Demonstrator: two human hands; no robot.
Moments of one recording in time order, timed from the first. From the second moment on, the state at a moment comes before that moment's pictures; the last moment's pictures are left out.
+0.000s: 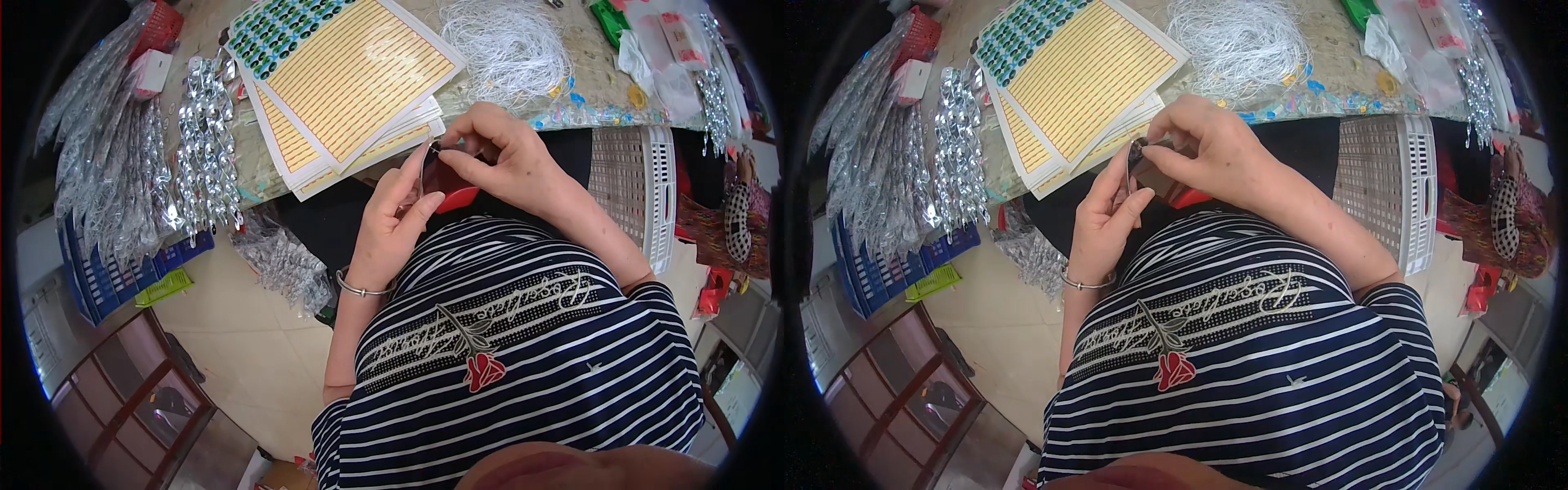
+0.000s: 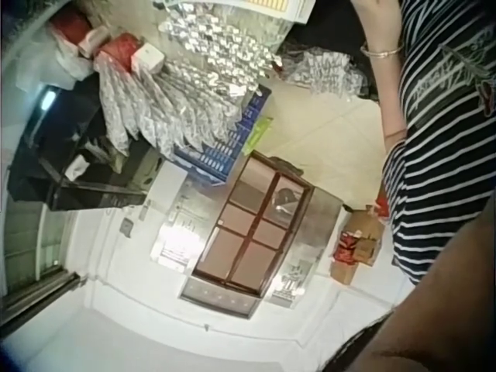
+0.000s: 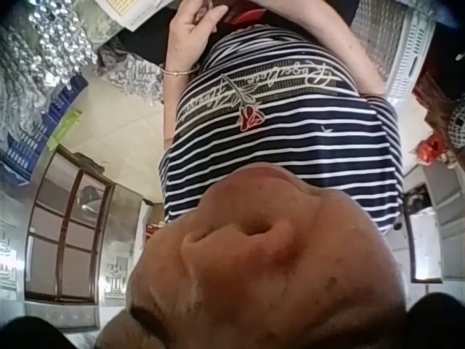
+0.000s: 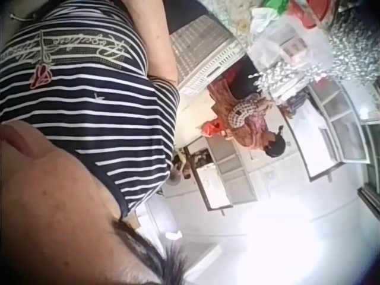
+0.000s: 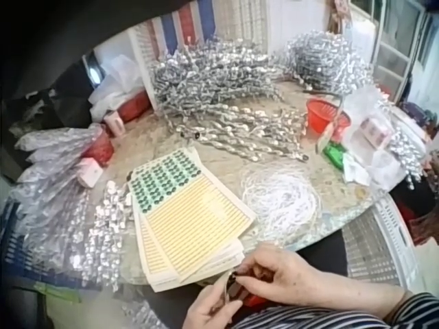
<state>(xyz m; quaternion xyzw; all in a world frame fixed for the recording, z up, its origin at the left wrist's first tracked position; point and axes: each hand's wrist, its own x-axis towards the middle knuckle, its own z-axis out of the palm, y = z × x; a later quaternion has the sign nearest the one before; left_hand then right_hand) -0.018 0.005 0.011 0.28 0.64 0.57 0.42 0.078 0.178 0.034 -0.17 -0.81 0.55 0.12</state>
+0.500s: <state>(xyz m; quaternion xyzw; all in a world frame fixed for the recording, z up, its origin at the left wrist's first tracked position) -0.022 -0.012 0.006 0.37 0.67 0.50 0.40 0.070 0.179 0.042 -0.22 -0.53 0.82 0.02</state>
